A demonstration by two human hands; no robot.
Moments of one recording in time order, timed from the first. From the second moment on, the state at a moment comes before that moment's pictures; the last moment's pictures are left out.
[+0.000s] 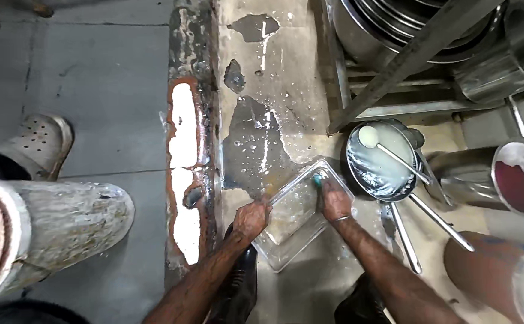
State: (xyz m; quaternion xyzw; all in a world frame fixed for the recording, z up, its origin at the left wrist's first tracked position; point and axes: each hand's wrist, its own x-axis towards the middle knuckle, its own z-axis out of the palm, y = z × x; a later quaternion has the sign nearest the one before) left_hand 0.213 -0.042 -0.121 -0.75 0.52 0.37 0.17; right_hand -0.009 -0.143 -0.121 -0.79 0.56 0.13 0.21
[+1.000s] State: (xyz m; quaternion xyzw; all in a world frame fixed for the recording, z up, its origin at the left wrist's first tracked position) left_hand 0.206 -0.037 -0.120 -0.75 0.51 0.39 0.18; right_hand 0.069 -0.032 -0.137 -0.78 0.28 0.42 0.38
